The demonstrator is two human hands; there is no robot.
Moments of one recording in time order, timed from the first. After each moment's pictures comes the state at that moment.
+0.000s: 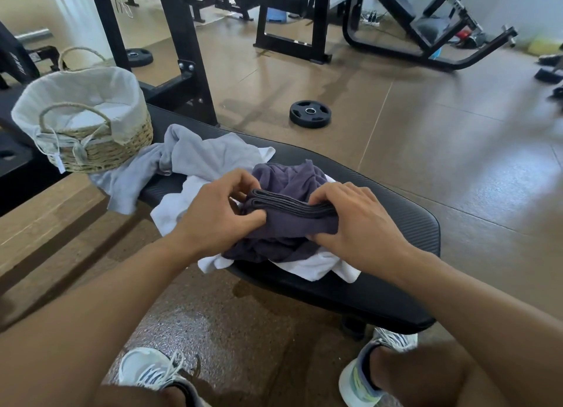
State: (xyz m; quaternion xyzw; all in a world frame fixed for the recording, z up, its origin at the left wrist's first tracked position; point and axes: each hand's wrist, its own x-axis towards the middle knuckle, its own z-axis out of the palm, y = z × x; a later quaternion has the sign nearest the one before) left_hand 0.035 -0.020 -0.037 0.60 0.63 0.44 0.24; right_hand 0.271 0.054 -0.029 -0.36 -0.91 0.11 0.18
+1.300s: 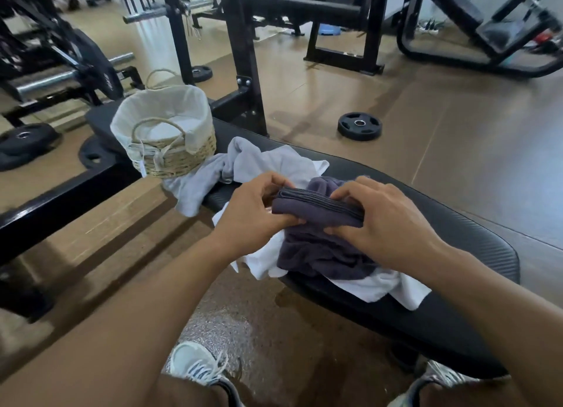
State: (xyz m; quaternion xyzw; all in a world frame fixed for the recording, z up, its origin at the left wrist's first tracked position) left_hand 0.007 -0.027 -0.031 0.55 0.63 0.47 0.28; right_hand 0.223 0.060 -0.010 -0.35 -0.91 0.12 0.19
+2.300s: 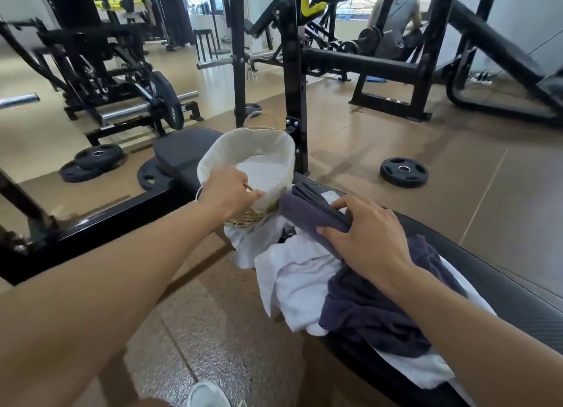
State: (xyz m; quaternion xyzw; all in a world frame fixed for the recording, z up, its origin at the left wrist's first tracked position) left_hand -0.162 0.016 0.001 0.44 0.87 0.20 -0.01; right_hand 0.101 0.079 0.003 -0.39 -0.88 0.15 0.24
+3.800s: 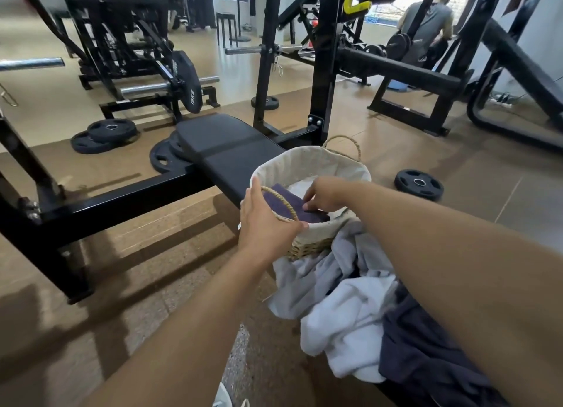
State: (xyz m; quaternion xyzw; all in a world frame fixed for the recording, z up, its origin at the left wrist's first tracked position) left_hand -0.113 -0.030 -0.037 0.28 0.80 0.50 0.13; right_hand -0.073 0.142 0.008 -0.26 -0.94 0.05 -0.20
